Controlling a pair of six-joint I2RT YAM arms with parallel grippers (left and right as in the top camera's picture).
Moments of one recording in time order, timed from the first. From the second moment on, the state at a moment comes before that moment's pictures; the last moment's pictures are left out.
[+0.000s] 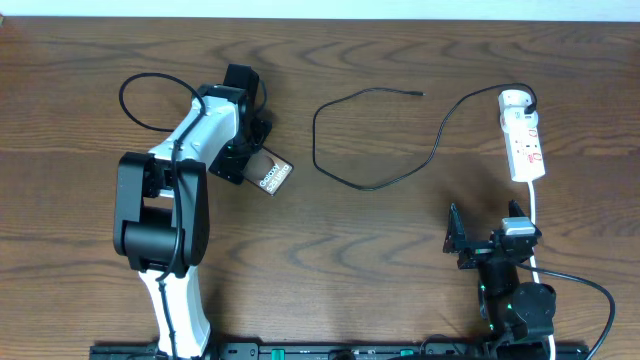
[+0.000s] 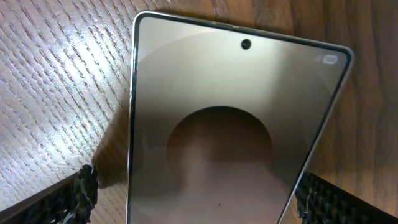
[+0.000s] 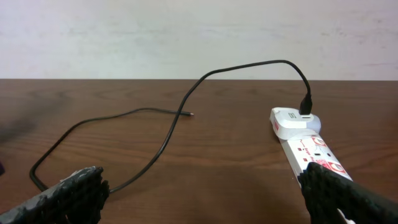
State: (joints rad) left arm -0.17 2.10 1.48 -0.88 -0.03 -1.30; right arm 0.10 0.01 0.01 -0.07 0.02 0.04
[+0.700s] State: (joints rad) left arm -0.17 2.14 1.51 -0.90 -0.01 -1.27; right arm 0.10 0.01 0.01 -0.07 0.02 0.04
